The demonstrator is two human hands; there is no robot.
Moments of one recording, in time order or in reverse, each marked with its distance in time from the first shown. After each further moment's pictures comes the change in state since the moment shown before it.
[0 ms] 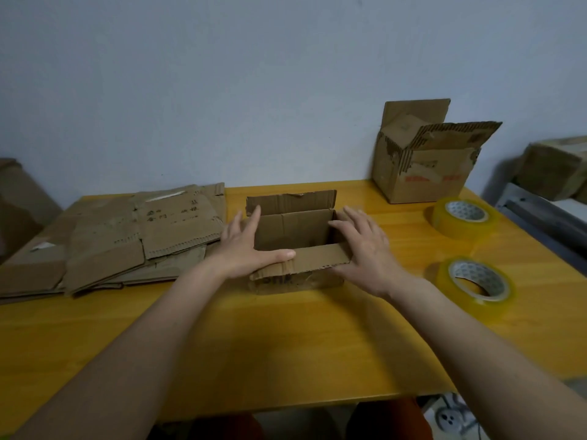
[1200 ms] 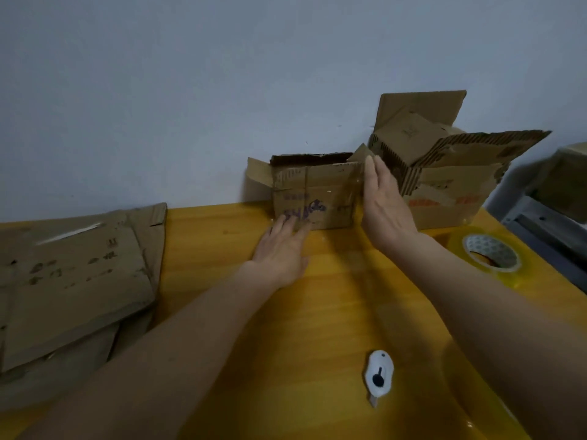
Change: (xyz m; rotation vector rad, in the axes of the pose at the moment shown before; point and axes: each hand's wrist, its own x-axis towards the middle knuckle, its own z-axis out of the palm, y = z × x) left_hand 0.233 0.066 0.081 0.492 0.066 0.322; right_hand 0.198 0.135 -0.008 -0.243 0.209 0.217
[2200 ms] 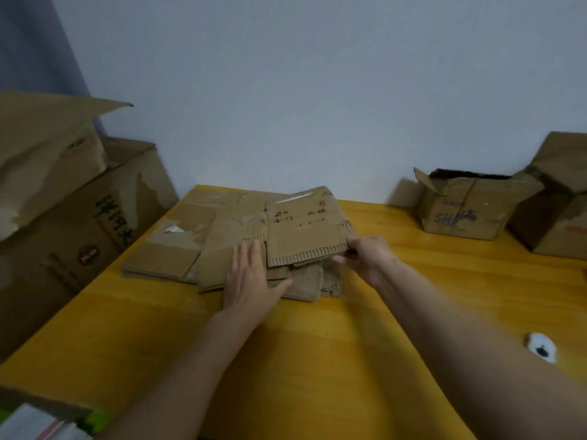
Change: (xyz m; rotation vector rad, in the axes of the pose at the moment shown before) left_hand -0.327 -0.207 -0.028 -0.252 0.313 -0.668; right_hand -0.130 -0.318 0.010 1.500 -0.523 0.629
